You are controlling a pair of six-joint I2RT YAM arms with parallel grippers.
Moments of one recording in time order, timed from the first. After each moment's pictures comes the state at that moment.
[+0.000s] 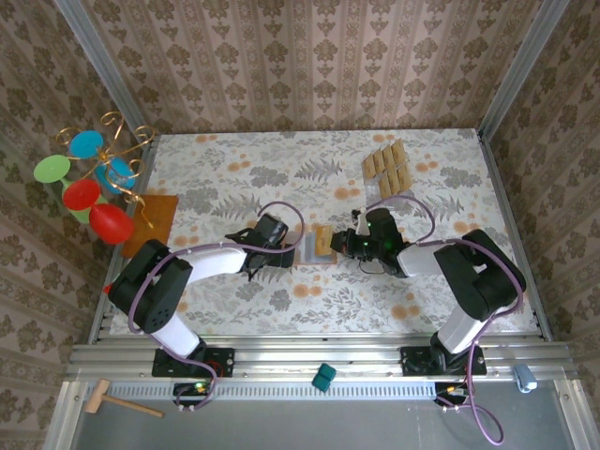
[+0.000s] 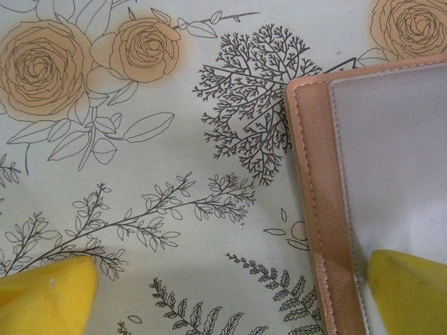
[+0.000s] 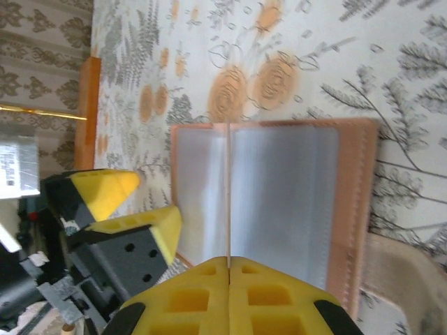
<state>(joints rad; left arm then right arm) -0.71 1.61 0.76 -0.21 -0.22 -0.41 0.44 1.67 0.59 0.49 -0.48 0.86</state>
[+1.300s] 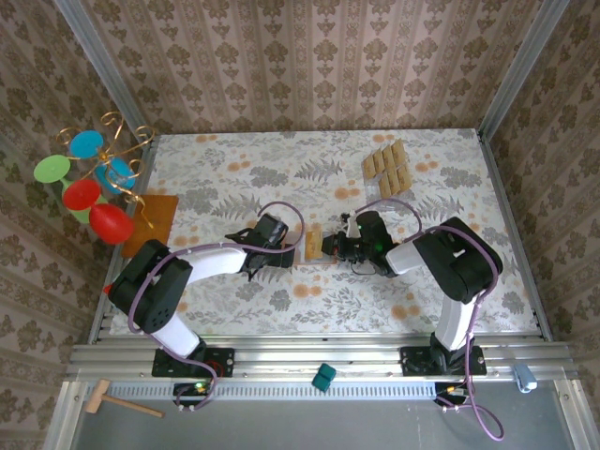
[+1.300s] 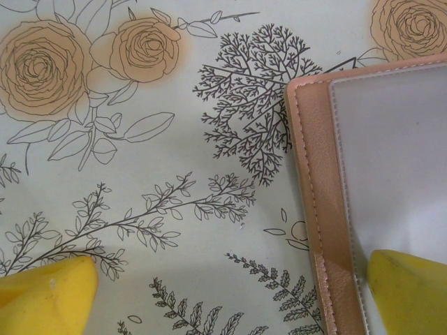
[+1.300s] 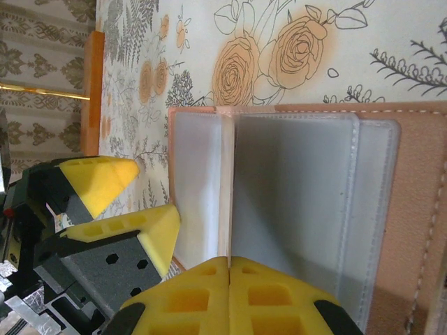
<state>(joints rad) -0.71 1.61 0.76 -0.21 -0.22 -0.41 0.48 1.83 0.63 0.62 -0.54 0.89</state>
